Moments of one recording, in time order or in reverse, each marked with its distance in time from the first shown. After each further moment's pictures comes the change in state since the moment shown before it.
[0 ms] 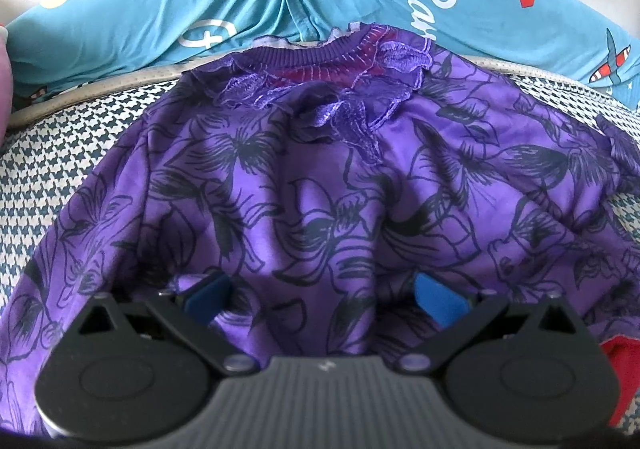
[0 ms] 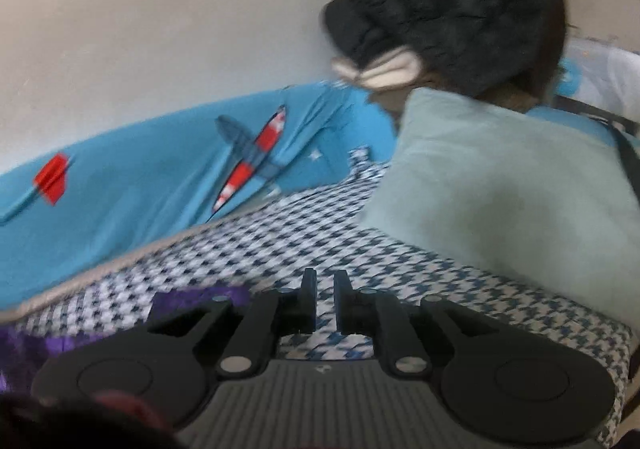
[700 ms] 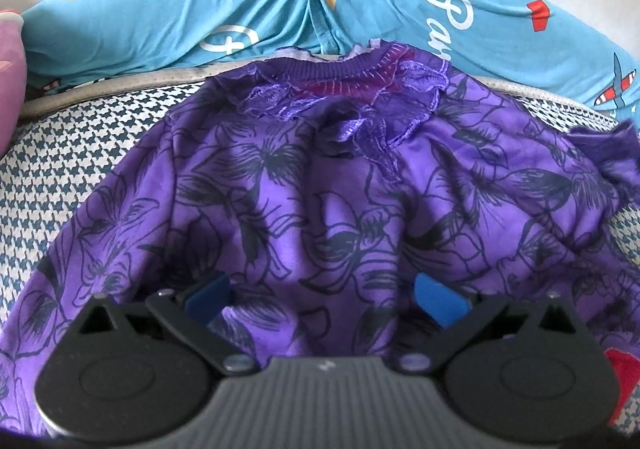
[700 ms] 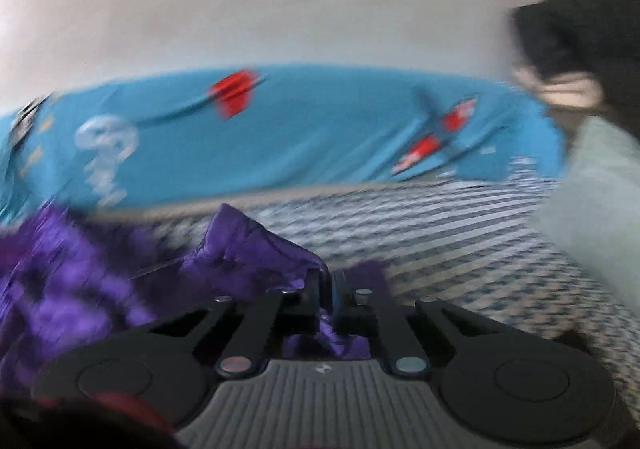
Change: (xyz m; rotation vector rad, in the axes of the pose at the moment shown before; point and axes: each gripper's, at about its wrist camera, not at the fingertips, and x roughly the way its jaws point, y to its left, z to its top) left arm -0.009 0.016 0.002 -0.047 -0.023 -0.010; right arm -0.012 0.079 -0.026 -0.197 0.006 0.244
